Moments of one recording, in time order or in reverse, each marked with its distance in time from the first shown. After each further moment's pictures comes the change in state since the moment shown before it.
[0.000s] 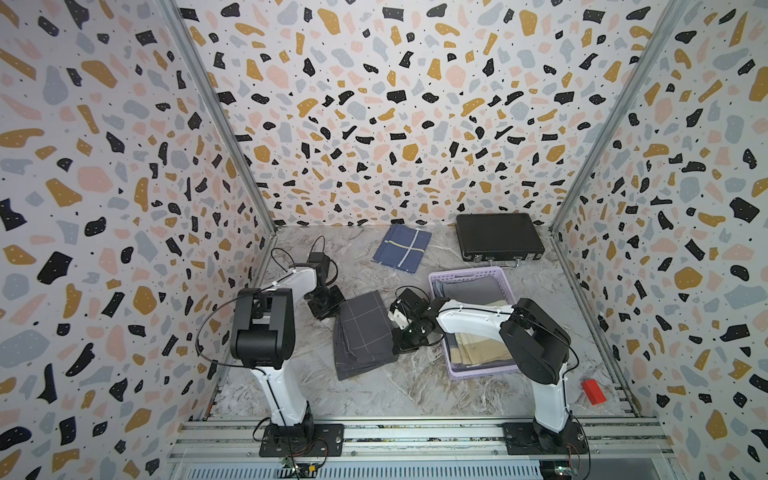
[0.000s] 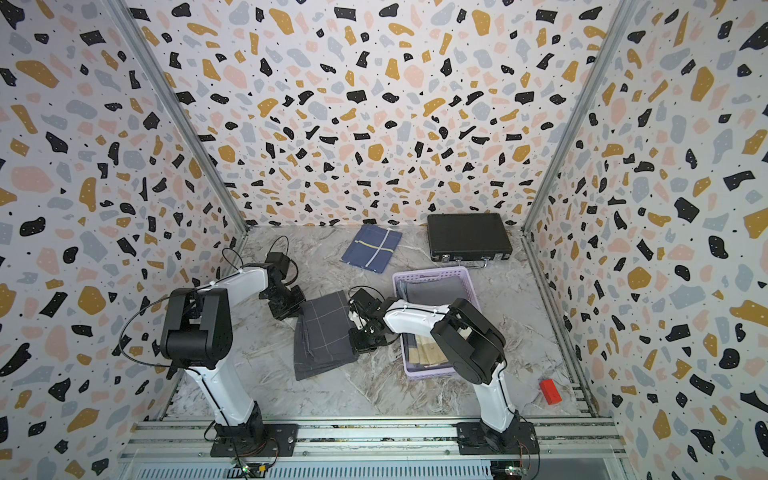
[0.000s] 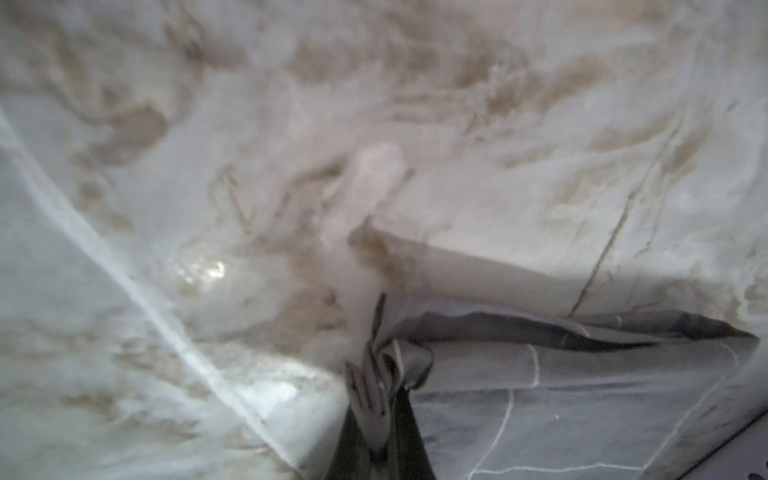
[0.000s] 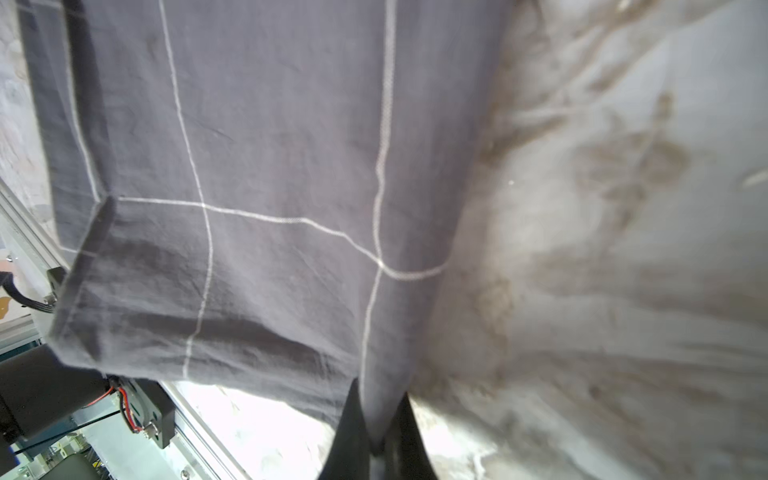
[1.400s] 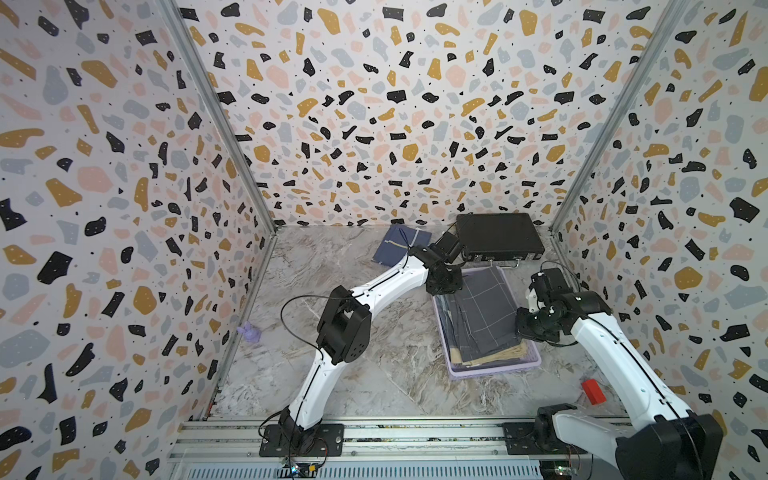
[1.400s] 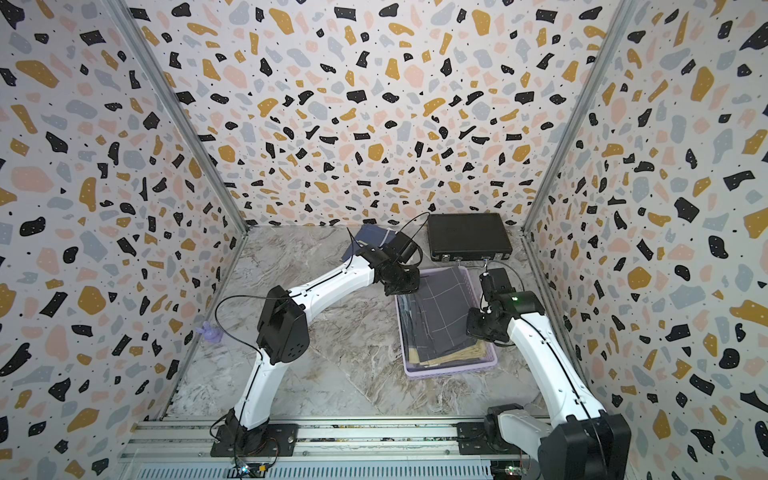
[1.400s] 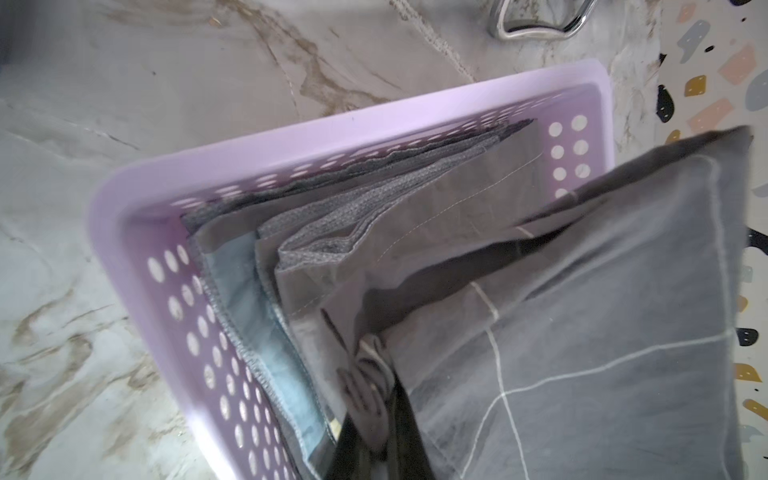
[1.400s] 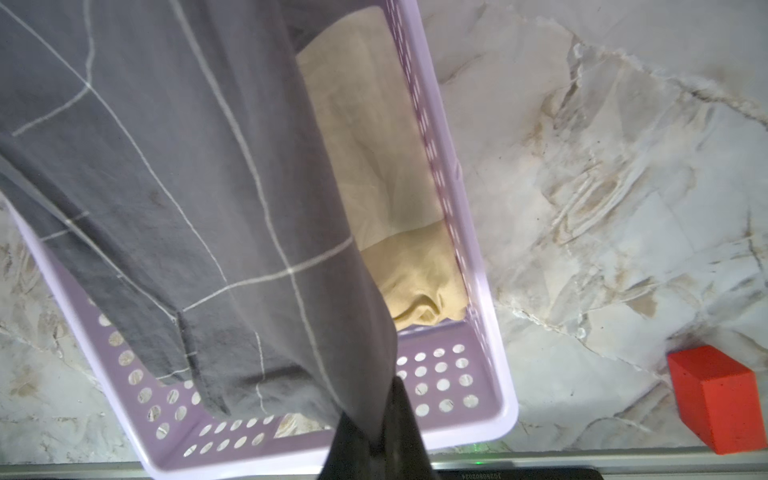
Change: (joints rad) left arm -0.737 0.404 0.883 -0.092 -0.040 -0.109; right arm -0.768 -0.807 -0.288 -0.622 0.322 -0.195
